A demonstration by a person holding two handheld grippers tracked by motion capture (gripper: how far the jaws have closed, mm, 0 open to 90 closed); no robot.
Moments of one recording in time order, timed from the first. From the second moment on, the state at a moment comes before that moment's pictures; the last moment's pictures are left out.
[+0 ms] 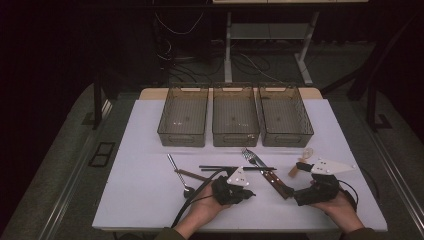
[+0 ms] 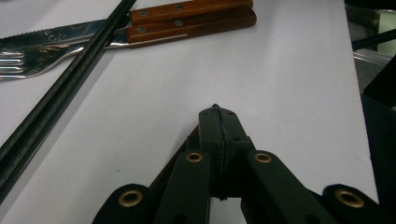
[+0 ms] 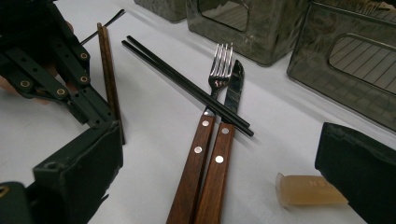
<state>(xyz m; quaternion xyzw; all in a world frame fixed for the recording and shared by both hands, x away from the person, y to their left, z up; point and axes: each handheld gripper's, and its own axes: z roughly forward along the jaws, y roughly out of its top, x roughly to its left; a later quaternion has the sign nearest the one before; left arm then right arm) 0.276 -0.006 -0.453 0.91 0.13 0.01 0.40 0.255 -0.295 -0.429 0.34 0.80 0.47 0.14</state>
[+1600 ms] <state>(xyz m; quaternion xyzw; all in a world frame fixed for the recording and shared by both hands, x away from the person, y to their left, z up) 0.304 0.095 -0.401 0.88 0.21 0.03 0.42 0.255 -0.296 -0.429 0.34 0.80 0.47 0.13</state>
